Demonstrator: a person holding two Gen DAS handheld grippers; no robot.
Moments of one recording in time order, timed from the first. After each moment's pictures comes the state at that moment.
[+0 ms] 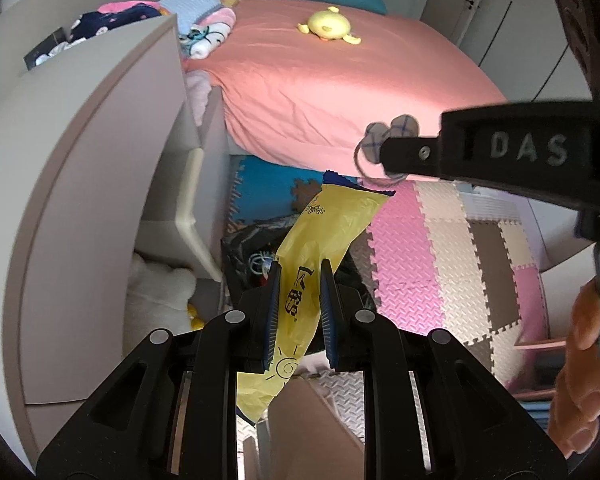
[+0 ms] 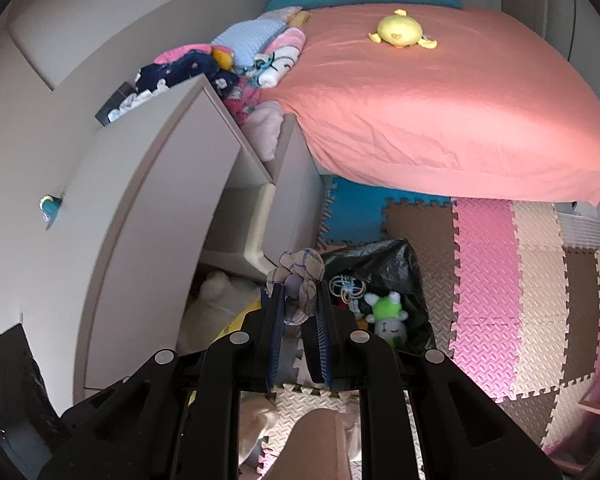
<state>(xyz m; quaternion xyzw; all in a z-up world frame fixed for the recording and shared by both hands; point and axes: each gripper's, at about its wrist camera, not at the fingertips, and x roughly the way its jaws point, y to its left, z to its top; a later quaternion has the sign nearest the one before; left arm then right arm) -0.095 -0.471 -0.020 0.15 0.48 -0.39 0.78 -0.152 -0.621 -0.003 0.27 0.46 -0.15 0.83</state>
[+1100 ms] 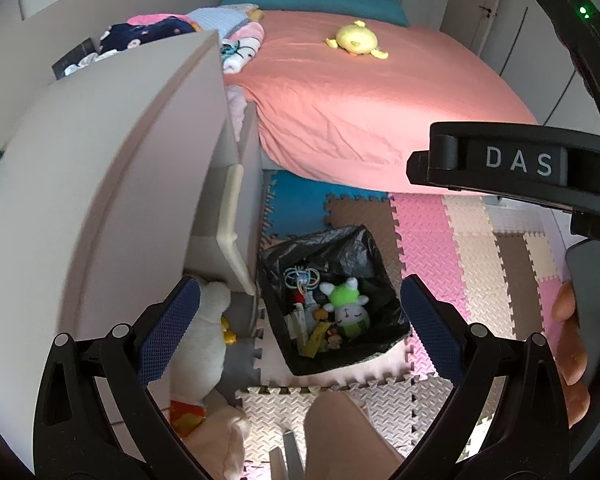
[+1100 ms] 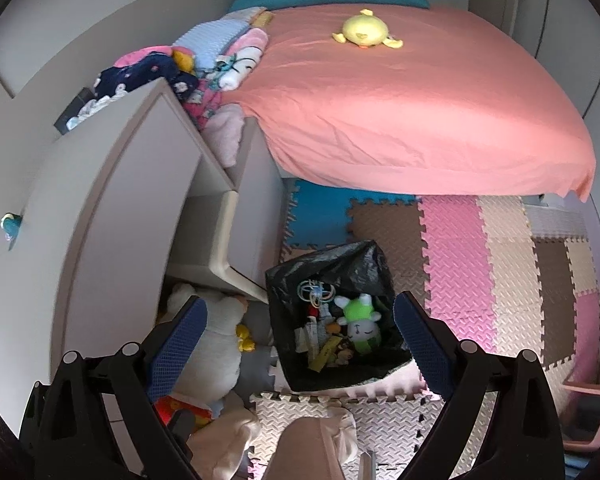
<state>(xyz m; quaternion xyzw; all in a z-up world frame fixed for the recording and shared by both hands) -0.067 -0.446 -0.005 0.16 0.45 -0.34 0.81 -0.130 -0.616 -0.002 0.25 0.46 -0.22 0.82</state>
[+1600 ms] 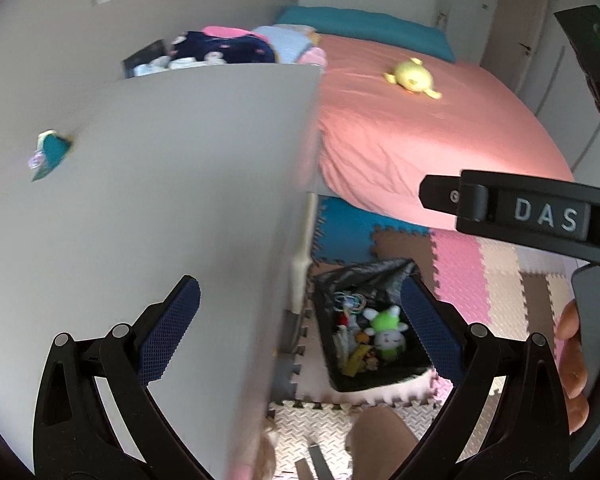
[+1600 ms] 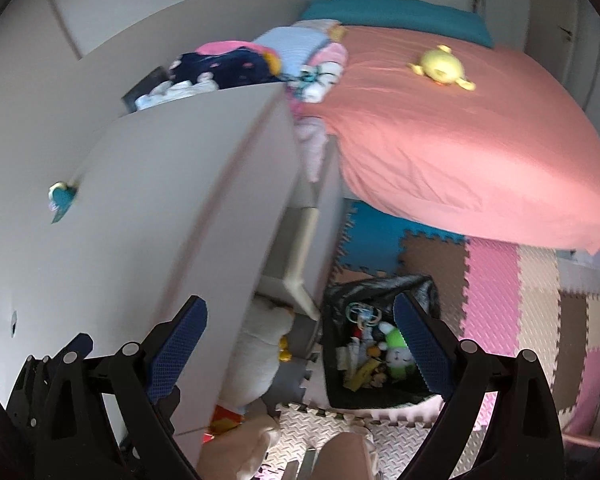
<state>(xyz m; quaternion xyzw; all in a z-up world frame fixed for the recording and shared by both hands) 0.001 -0.356 0.041 0.12 0.43 -0.28 0.85 -0.052 -0.525 0.048 0.20 0.45 -0.14 0.86</state>
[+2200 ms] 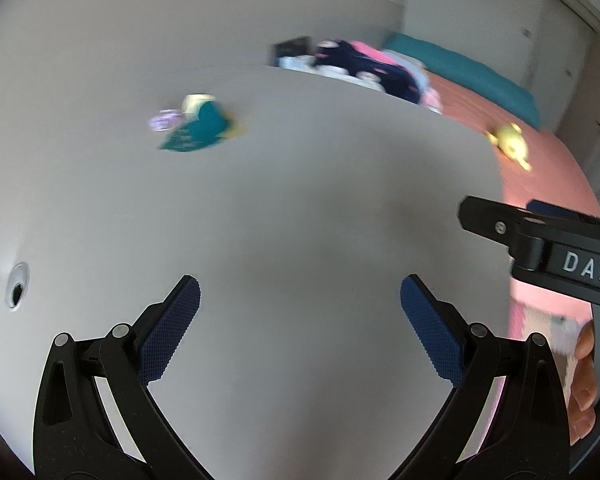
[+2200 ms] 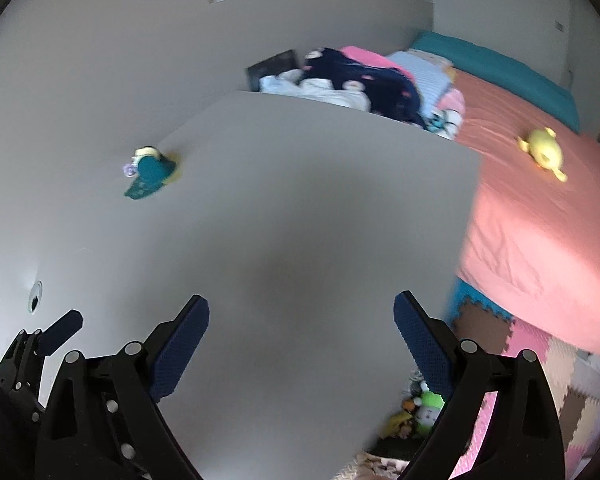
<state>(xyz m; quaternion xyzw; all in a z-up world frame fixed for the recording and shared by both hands) 0.112 -0.199 0.052 0.03 0.43 -0.14 0.89 0.085 -0.377 0.077 0.09 0.44 -0.02 0.89</state>
